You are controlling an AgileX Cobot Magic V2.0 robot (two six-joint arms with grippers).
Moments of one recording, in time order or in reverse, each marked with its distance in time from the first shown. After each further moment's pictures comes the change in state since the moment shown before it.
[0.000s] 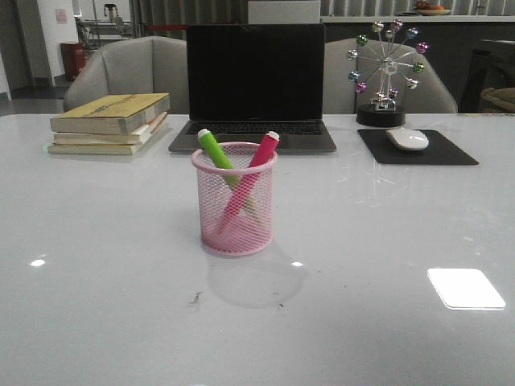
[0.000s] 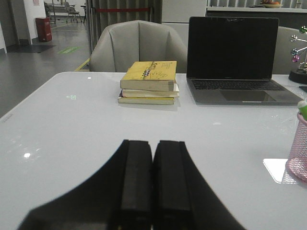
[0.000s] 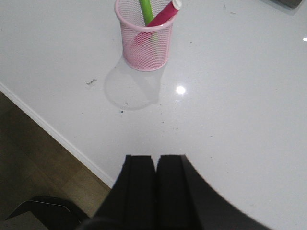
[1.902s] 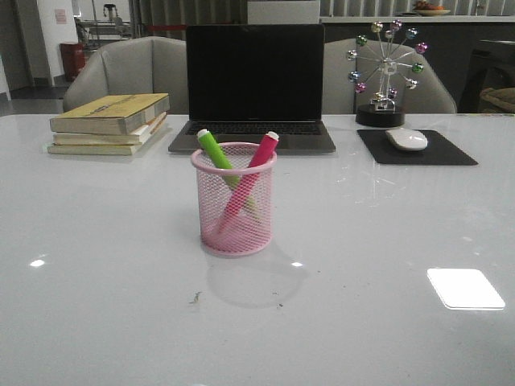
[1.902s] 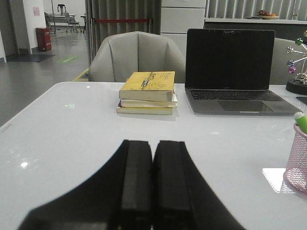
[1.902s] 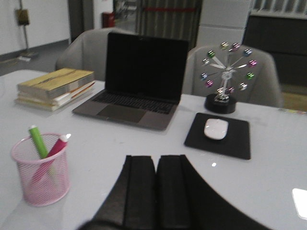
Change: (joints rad) left arm 0.001 0.000 0.000 0.007 -0.033 -0.011; right arm -0.412 -0.535 0.416 0.002 -0.543 0.000
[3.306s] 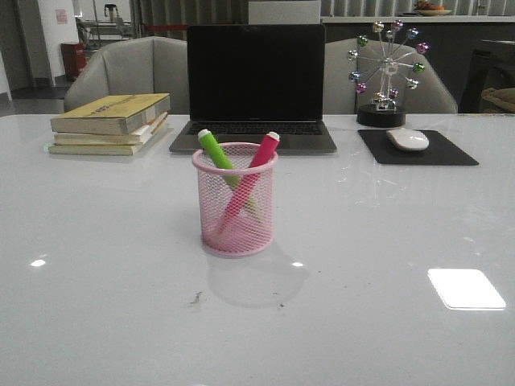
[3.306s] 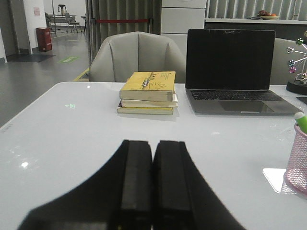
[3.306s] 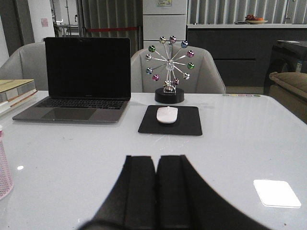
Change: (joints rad) left arm 0.000 0.000 0.000 0.000 0.000 0.000; right arm -0.180 -0.235 0.261 0.053 -0.067 0.000
